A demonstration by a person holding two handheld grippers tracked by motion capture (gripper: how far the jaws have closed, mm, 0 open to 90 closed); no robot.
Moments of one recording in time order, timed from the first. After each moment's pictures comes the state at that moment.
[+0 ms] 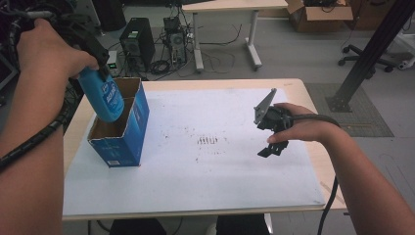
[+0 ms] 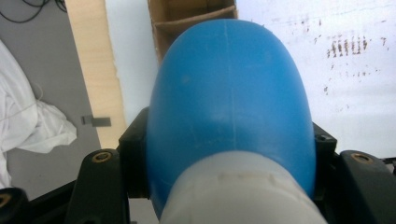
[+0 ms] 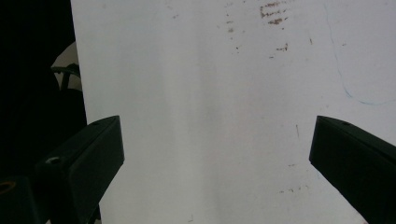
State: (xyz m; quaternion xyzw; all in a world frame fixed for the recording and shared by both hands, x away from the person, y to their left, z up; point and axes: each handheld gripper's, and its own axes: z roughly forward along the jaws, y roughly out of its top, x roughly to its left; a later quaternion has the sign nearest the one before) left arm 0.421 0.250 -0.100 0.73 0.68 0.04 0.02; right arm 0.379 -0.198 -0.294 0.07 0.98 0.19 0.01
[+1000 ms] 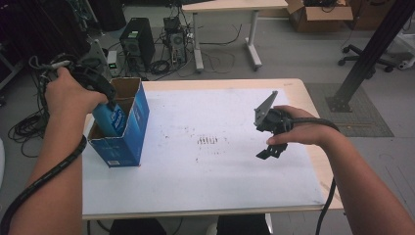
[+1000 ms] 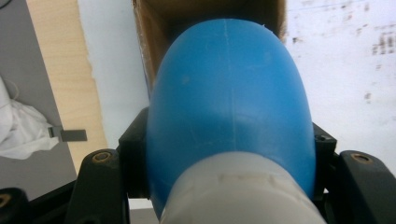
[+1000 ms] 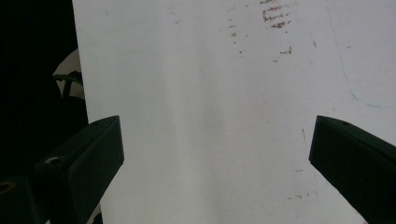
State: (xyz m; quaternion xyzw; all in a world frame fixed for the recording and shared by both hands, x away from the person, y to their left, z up) left arm 0.424 0.267 -0.206 0.73 0.68 0.03 0.02; right arm 0.376 -0.199 -0.300 0.07 0.98 0.20 0.01
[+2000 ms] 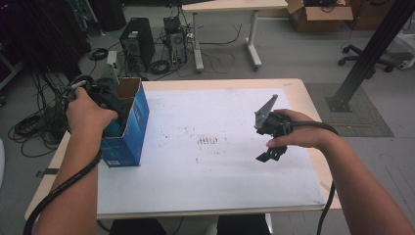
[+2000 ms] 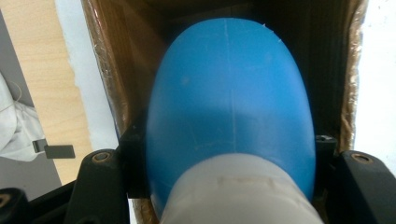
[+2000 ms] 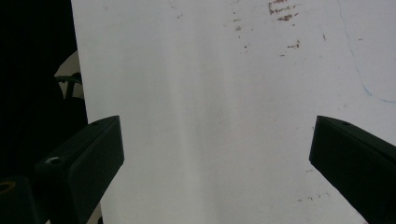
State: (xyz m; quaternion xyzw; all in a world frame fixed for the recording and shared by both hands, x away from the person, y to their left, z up) left arm 0.433 0.265 -0.267 0.73 0.68 0.04 0.00; right arm 0.375 -0.201 -0.311 0.08 0.98 0.20 0.00
